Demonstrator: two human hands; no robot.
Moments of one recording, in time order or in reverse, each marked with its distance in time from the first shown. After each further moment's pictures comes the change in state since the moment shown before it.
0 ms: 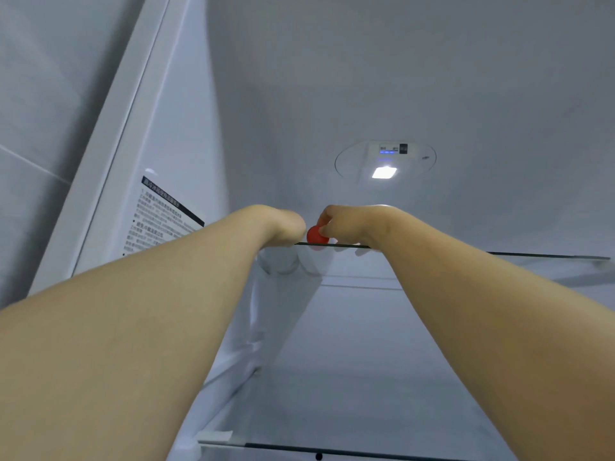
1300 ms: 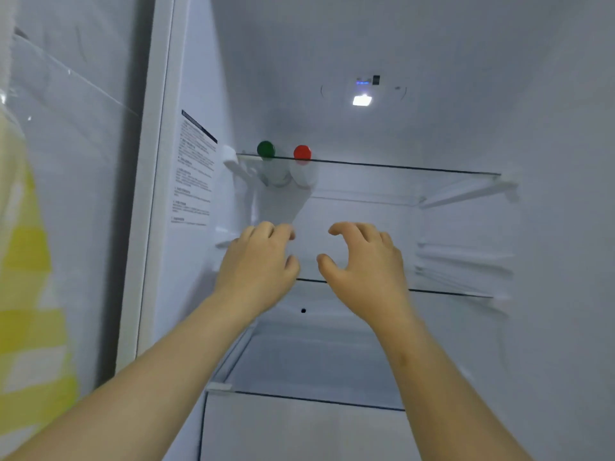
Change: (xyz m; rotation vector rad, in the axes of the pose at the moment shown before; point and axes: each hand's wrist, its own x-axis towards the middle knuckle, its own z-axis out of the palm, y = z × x) left_hand -0.175 -0.011 0.112 -0.139 0.433 0.212; right_hand -0.203 0.037 0.099 0.071 0.468 -0.072
